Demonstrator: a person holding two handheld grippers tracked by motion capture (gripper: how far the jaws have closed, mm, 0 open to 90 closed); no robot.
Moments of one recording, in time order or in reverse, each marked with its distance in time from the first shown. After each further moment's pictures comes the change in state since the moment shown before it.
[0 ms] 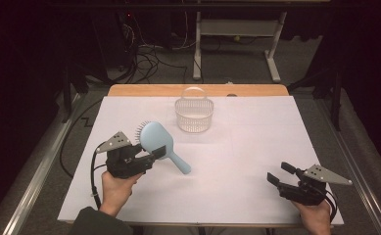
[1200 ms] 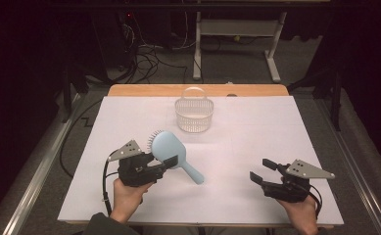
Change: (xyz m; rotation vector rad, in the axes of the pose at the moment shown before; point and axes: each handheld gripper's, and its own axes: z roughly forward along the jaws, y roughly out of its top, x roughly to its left) left arm -0.016 -0.022 0.017 0.000 -0.108 -0.025; right arm 0.038 0.027 0.016 -0.002 0.112 -0.081
